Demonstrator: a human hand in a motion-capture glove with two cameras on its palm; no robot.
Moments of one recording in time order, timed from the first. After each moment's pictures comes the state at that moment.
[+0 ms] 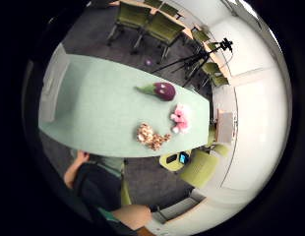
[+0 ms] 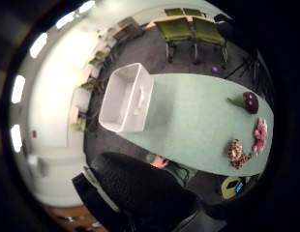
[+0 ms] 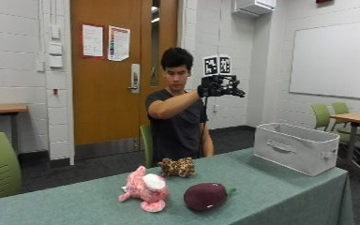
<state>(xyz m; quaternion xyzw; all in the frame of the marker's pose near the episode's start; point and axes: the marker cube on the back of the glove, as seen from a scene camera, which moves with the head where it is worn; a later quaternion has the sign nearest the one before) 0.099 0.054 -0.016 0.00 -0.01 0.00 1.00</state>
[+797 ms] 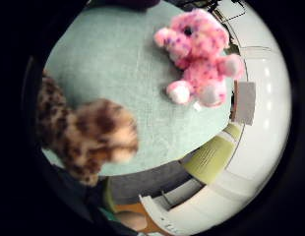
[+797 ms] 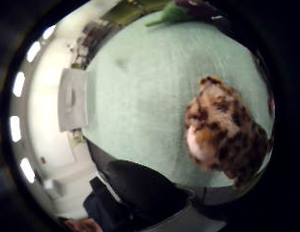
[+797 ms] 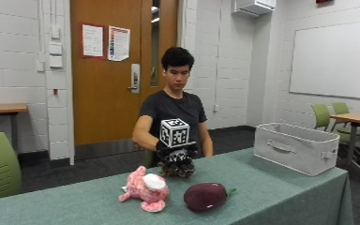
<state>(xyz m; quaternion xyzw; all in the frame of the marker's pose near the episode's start) 0.282 0.154 0.239 -0.13 -0.03 0.10 0.99</state>
